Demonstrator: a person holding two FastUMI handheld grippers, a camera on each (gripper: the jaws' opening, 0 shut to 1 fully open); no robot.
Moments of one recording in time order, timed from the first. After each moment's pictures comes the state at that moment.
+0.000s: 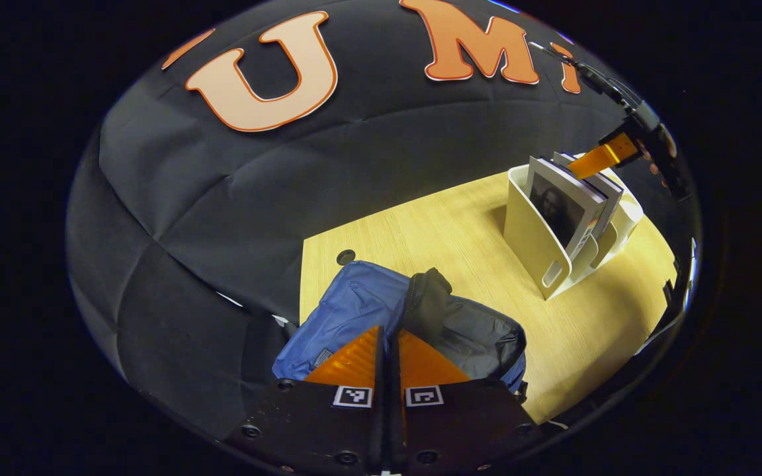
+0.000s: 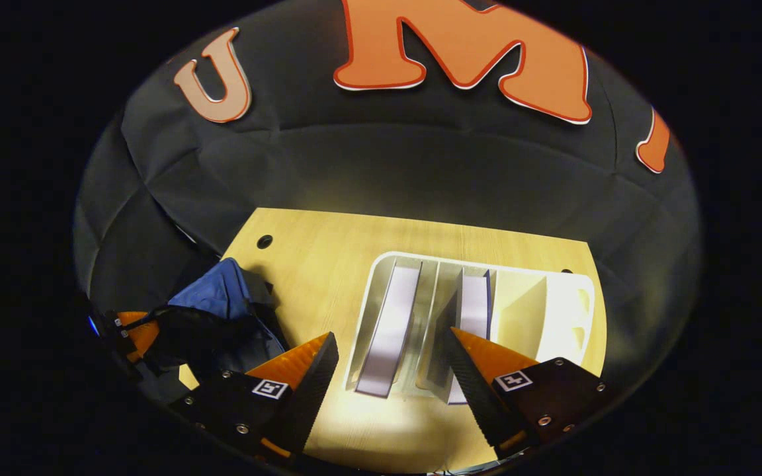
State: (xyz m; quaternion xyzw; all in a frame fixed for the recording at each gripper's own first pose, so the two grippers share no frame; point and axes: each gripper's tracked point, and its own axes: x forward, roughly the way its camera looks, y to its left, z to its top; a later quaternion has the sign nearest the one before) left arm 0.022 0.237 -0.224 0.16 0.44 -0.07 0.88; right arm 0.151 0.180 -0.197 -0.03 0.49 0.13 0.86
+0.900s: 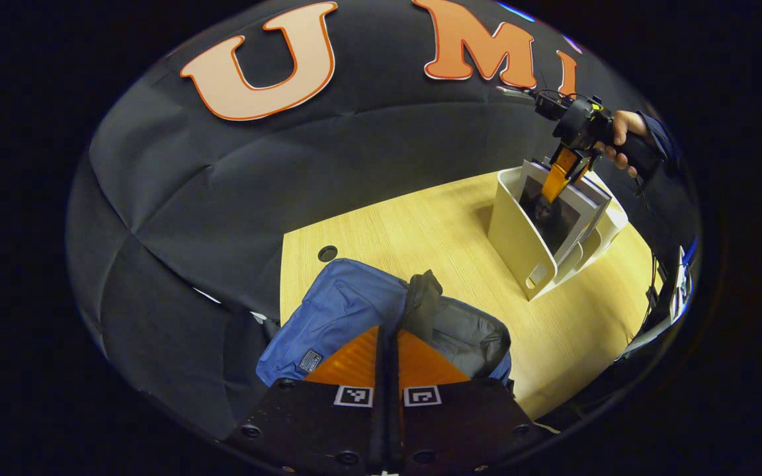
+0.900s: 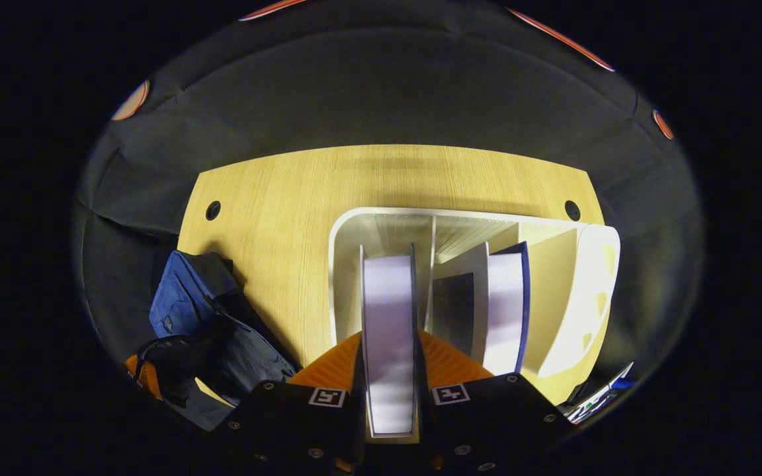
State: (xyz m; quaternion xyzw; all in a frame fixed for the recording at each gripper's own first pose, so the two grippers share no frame) left arm 0.030 0.239 -0.226 0.13 0.47 -0.11 0.87; right arm 0.158 0.180 -0.258 -0.02 0.65 0.06 0.76
